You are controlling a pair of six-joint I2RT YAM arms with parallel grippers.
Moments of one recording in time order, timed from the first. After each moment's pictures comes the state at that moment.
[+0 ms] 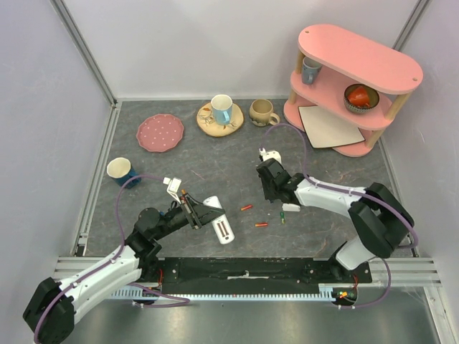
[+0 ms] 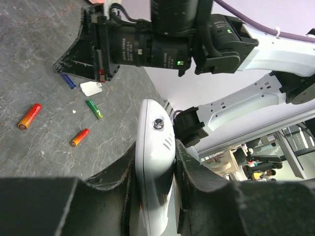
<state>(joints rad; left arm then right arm) -0.70 0.58 0.05 0.64 0.37 -1.03 0.74 1.52 0.82 -0.25 0.31 0.41</state>
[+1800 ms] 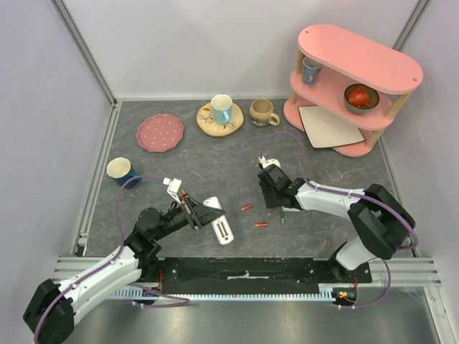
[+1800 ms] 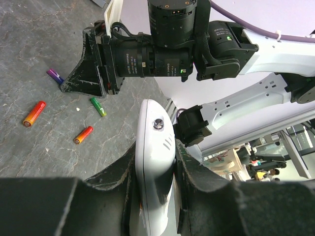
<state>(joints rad) -0.70 0.57 0.05 0.60 0.37 -1.01 0.75 1.54 0.77 -0.27 0.22 0.42</state>
